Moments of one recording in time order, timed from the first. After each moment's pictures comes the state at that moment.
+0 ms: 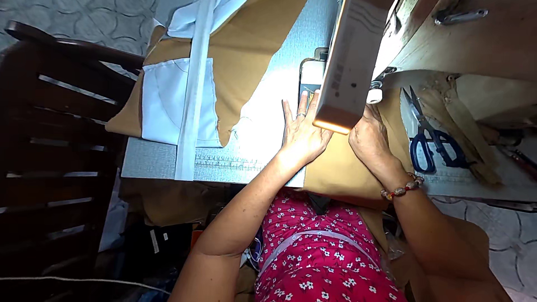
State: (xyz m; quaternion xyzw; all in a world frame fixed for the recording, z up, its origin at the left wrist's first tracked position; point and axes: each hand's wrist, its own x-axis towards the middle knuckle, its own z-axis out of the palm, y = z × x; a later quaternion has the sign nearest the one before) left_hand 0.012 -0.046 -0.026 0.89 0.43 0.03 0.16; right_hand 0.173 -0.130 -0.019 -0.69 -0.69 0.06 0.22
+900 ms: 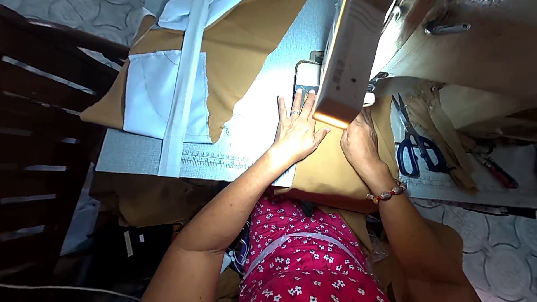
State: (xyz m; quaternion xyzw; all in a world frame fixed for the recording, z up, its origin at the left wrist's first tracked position) left_hand 0.010 -0.040 -0.024 0.89 0.42 0.02 0.17; right_hand 0.168 -0.133 -0.015 -0.71 -0.68 0.06 0.19
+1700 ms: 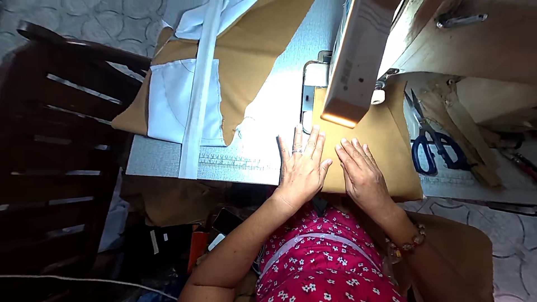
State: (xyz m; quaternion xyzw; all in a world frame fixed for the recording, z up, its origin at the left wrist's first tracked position) left_hand -0.022 -0.120 -0.032 0.89 0.43 0.09 0.11; right_hand 0.144 -0.191 -0.051 -0.63 -0.72 0.01 0.28
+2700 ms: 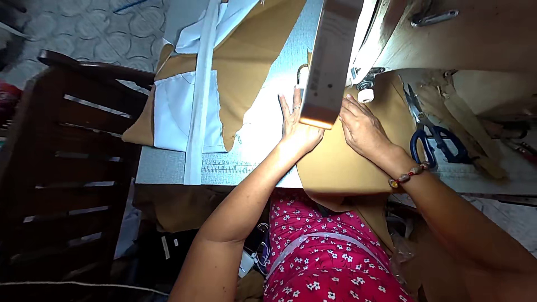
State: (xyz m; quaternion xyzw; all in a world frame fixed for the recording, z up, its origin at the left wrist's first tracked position) left_hand 0.015 -0.022 -0.032 0.89 0.44 0.04 0.12; right_hand 0.190 -0.094 -0.041 -0.60 -0.76 0.04 0.25
